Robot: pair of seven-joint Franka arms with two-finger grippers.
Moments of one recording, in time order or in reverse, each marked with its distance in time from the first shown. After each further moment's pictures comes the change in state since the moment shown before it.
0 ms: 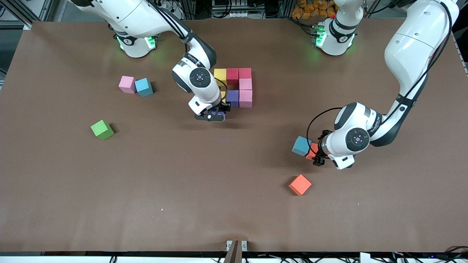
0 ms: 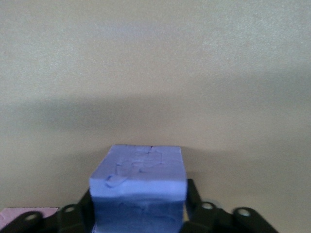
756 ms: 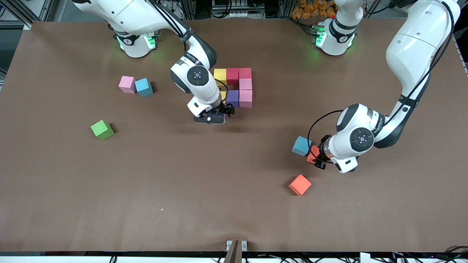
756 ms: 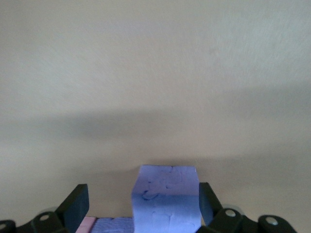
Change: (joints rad) left arm -0.009 0.000 -0.006 0.064 0.006 0.036 0.016; right arm -0.004 -0.056 -0.014 0.060 0.000 -0.022 -0.004
